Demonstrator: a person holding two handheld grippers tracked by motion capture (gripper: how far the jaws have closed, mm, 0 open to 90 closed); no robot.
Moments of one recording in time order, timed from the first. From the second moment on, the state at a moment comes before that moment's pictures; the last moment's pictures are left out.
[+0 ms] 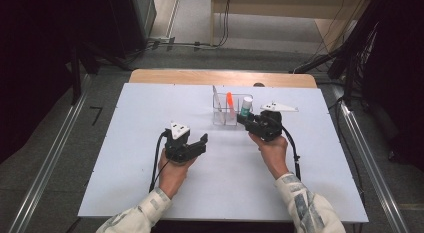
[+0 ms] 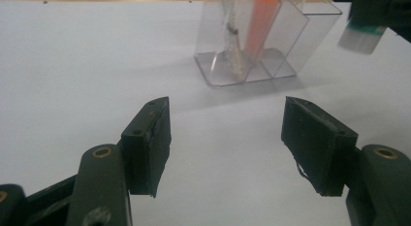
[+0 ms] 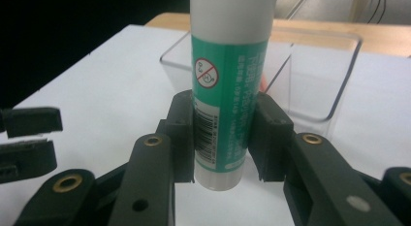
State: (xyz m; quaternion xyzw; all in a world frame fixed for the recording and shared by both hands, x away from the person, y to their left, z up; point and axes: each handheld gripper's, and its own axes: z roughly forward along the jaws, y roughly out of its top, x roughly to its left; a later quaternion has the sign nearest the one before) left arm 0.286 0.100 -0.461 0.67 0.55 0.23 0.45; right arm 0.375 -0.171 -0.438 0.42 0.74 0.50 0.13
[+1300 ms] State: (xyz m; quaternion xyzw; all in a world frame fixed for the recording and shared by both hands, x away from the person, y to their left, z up) left arm 0.285 0.121 -0.465 0.65 0.57 0.23 0.44; right arm 0.429 -0.161 -0.452 0.46 0.73 0.47 0.18
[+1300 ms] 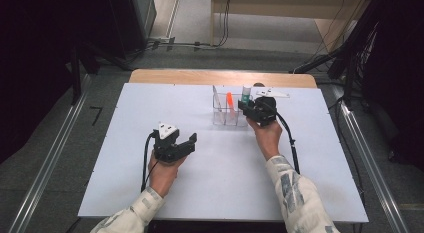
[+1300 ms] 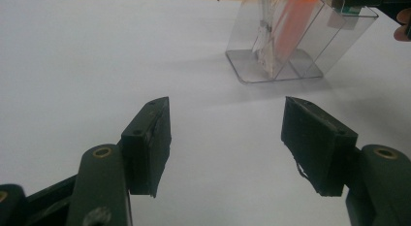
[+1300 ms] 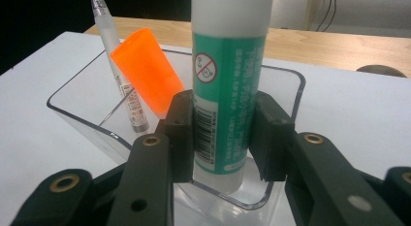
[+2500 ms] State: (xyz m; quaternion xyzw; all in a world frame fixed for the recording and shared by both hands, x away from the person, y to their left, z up) left arm 0.286 0.127 -0.467 0.65 0.58 0.23 0.44; right arm 0.413 -0.170 -0.446 0.45 0.73 0.47 0.20
